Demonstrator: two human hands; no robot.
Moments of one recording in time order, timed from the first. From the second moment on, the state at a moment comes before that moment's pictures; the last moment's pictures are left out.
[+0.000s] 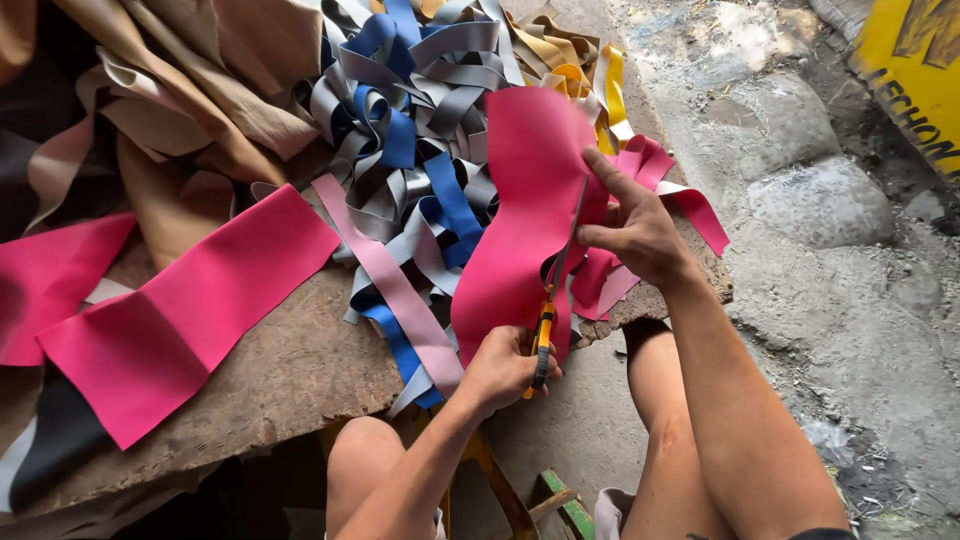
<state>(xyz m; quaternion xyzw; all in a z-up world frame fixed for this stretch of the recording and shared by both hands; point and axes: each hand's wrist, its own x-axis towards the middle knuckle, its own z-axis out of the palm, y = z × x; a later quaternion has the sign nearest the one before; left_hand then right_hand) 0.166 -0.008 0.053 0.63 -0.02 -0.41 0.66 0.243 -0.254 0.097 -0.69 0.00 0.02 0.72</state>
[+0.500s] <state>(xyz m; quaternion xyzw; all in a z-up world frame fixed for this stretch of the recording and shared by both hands) 0.179 -0.029 0.045 0.63 -0.04 -0.42 0.65 0.225 -0.233 0.139 -0.68 0.01 0.05 0.73</state>
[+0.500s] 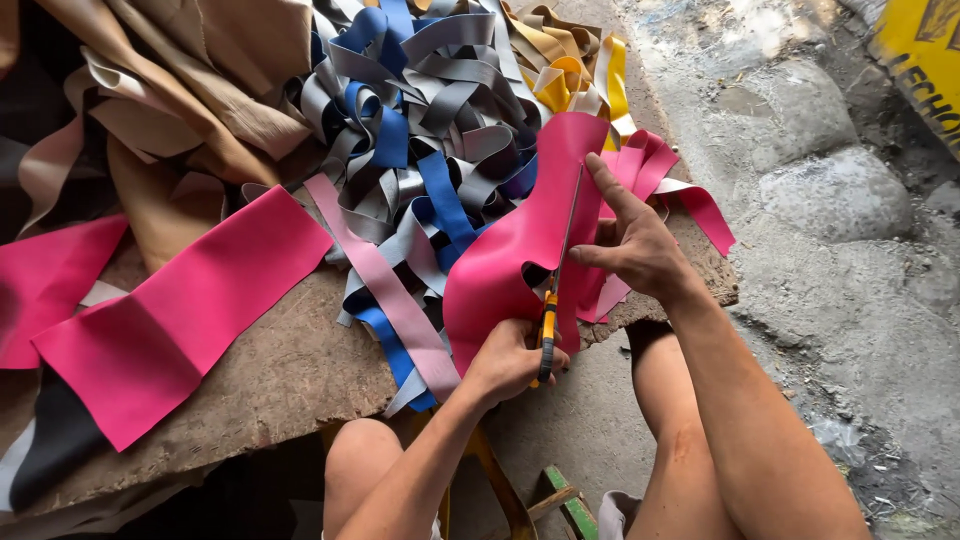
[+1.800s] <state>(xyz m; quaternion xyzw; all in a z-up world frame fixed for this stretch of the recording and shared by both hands) 0.176 -0.052 0.008 0.64 -0.06 -0.41 0.65 0.227 -0.255 0.082 -0.69 0.05 0.01 0.72</state>
